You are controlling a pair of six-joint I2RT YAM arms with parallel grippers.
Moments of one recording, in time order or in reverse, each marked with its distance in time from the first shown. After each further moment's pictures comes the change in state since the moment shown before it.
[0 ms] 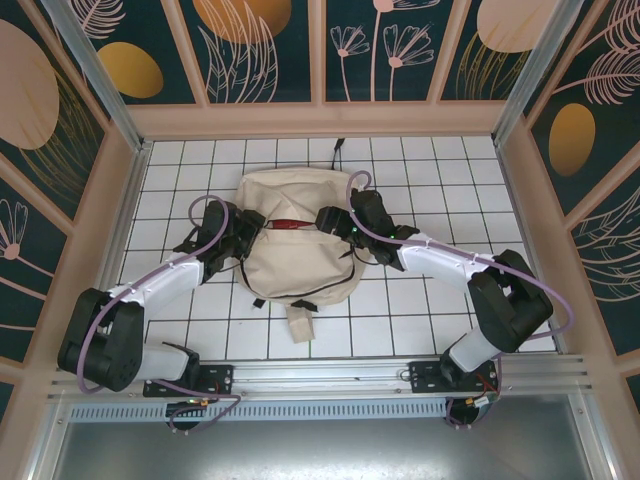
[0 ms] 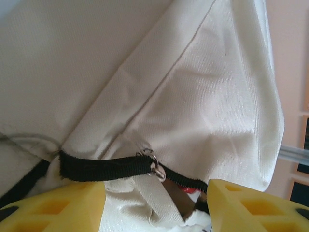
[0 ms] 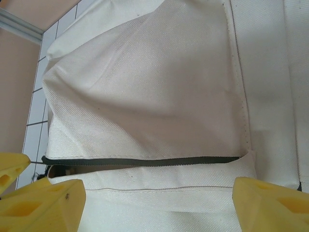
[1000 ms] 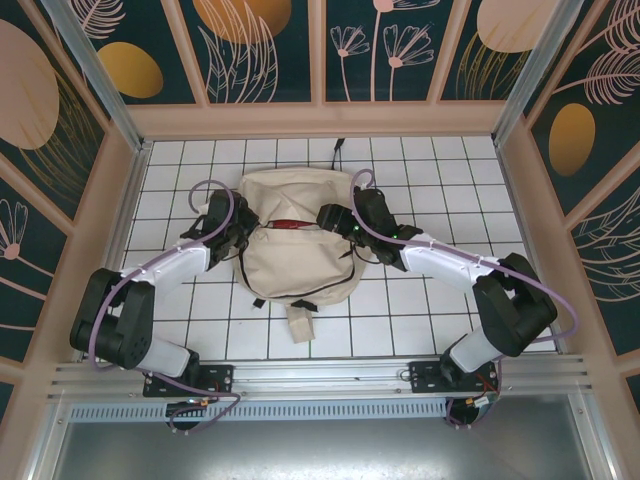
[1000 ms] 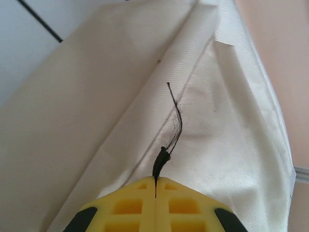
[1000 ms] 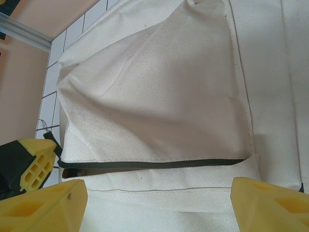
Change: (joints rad) left arm 0.011 0.116 0.106 0.010 -0.115 0.140; right arm -0.003 -0.027 0.000 -0.002 0.000 0.015
